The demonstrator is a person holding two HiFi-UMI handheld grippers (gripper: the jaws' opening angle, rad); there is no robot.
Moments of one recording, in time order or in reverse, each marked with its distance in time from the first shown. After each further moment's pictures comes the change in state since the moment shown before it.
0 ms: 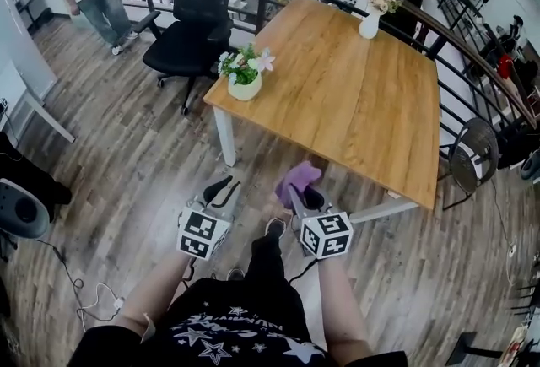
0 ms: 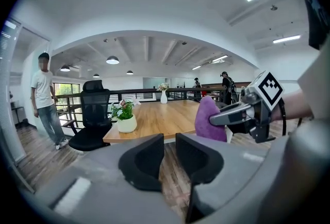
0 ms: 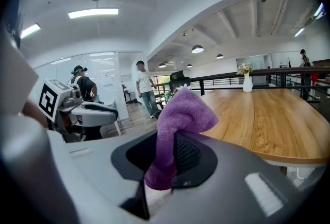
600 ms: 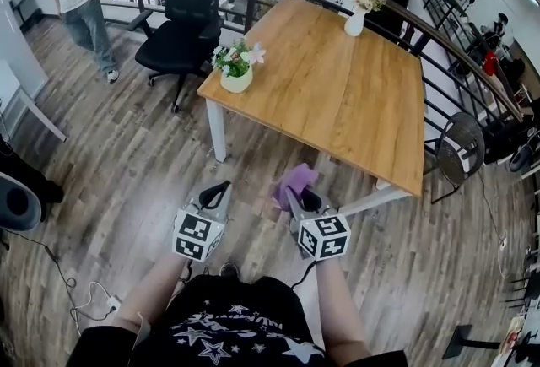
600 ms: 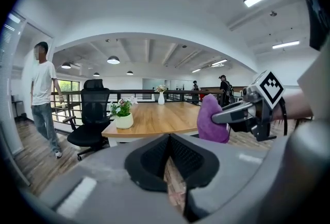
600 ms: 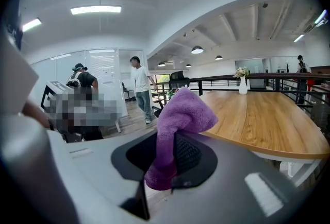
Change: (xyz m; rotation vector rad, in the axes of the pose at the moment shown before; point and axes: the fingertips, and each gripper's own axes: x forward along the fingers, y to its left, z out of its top) left arm -0.048 -0.037 -0.011 -0.040 -0.012 -0.025; right arm -0.060 0.029 -0.012 -0.024 0.010 -0.036
